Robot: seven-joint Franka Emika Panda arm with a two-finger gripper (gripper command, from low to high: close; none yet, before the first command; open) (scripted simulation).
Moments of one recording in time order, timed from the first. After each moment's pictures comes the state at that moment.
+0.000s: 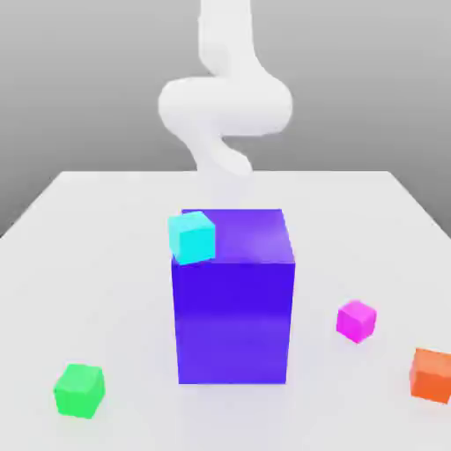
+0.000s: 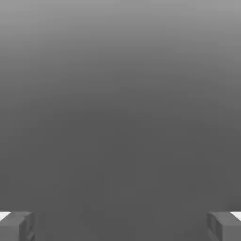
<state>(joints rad) 0.05 -0.75 -0.01 -2.34 0.04 2.34 0.77</state>
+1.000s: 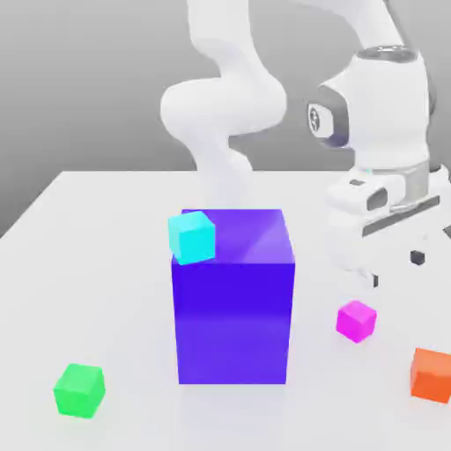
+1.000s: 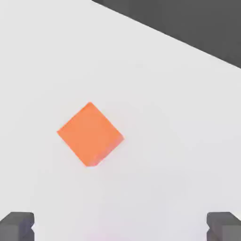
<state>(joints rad) 0.47 -0.13 0.18 -2.79 0.24 2.77 0.65</state>
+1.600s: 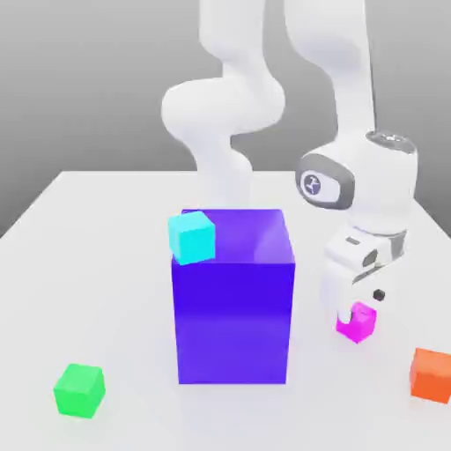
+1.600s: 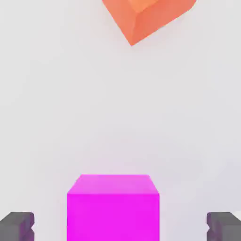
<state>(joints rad) 0.58 0.18 0.09 -2.84 -0.22 3.04 0.98</state>
